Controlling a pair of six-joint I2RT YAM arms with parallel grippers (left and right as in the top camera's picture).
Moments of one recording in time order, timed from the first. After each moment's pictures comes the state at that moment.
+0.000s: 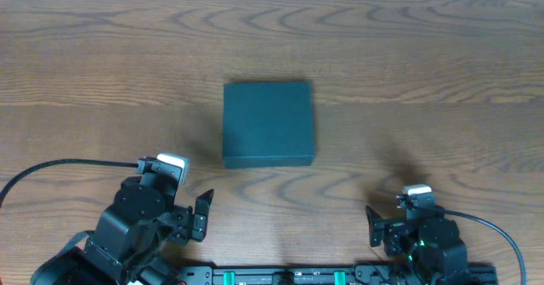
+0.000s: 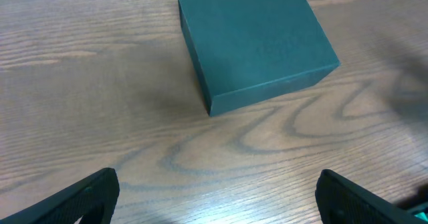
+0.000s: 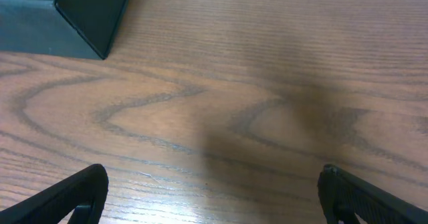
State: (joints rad) left arm -0.62 0.60 1.00 -1.18 -0.13 -0.28; right arm 0.34 0.02 0.36 -1.08 0.11 0.18
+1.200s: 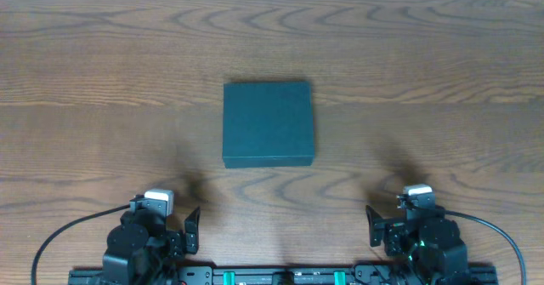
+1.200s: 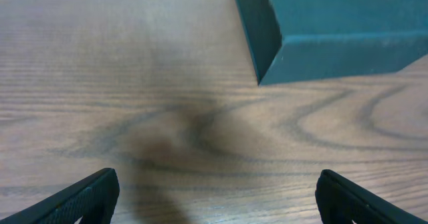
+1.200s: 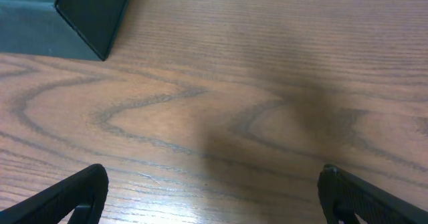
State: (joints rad) left arm -0.25 0.01 0.42 -1.10 0.04 -0.14; right arm 0.34 0.01 0.36 -1.07 0.11 0.18
